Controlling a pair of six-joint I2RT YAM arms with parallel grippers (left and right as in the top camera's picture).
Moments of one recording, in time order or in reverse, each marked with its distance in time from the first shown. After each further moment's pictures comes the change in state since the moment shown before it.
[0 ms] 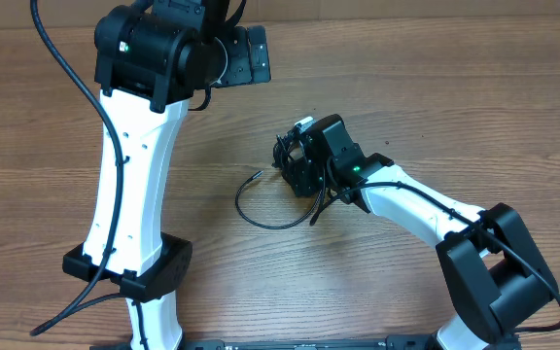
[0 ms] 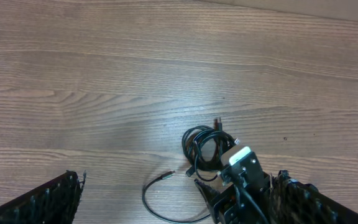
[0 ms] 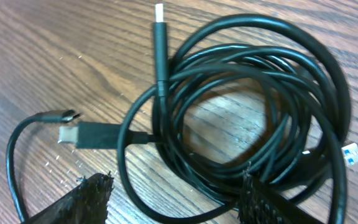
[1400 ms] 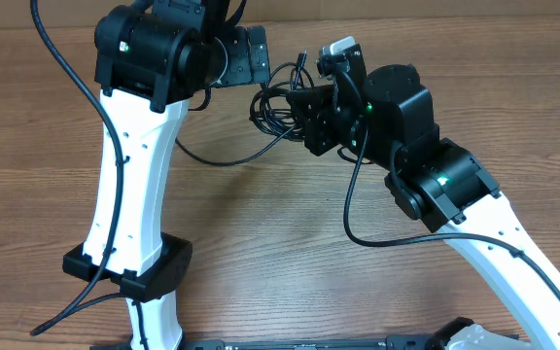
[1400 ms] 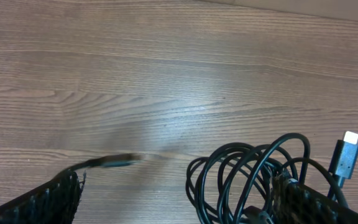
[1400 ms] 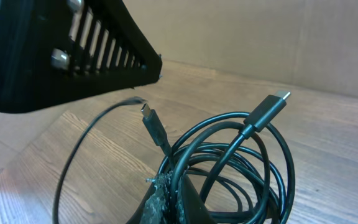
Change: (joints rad) left arm 0.000 0.000 0.000 0.000 -0.001 0.001; right arm 0.005 -0.428 0.318 -0.181 -0.069 0.197
